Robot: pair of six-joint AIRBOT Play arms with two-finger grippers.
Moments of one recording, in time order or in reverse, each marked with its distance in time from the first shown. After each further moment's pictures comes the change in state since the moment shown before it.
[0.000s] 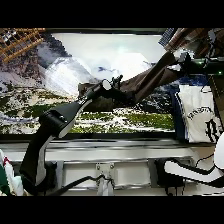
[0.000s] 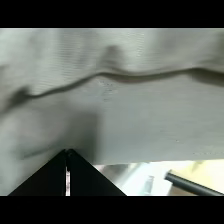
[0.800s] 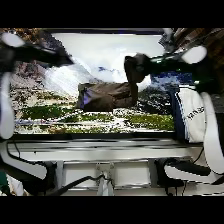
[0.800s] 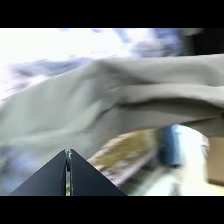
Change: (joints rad) left arm 0.720 0.463 0.002 0.234 -0.475 0.198; right arm 0.484 -0.053 0.003 -0.111 -0.249 0.121
